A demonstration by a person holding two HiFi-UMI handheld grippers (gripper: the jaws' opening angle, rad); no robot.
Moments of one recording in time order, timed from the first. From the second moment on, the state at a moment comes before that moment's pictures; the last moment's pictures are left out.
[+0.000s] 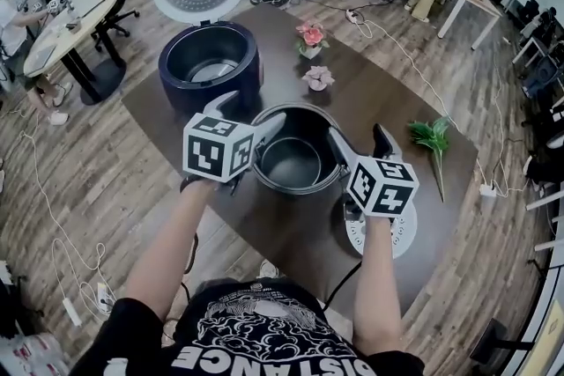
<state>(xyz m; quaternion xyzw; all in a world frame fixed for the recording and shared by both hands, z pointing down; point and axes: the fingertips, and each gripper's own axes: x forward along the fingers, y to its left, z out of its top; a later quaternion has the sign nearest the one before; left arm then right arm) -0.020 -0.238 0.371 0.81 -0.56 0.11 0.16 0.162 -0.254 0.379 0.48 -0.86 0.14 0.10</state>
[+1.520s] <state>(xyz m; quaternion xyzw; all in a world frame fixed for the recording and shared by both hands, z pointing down) 0.014 -0.305 0.397 0.91 -0.35 0.14 0.16 0.181 -0.242 0.396 0.66 -0.72 0.17 0.09</state>
